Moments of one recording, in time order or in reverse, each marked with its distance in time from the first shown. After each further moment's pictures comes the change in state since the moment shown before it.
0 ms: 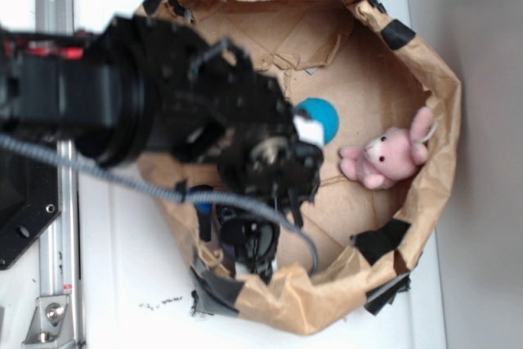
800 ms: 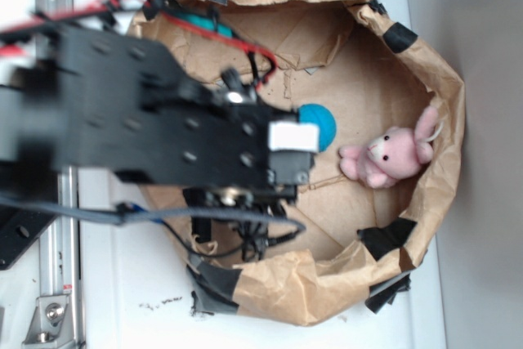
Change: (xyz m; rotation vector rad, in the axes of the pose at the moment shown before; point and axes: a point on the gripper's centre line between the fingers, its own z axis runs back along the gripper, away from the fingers) arm 0.002 0.043 0.067 0.340 -0.135 0.078
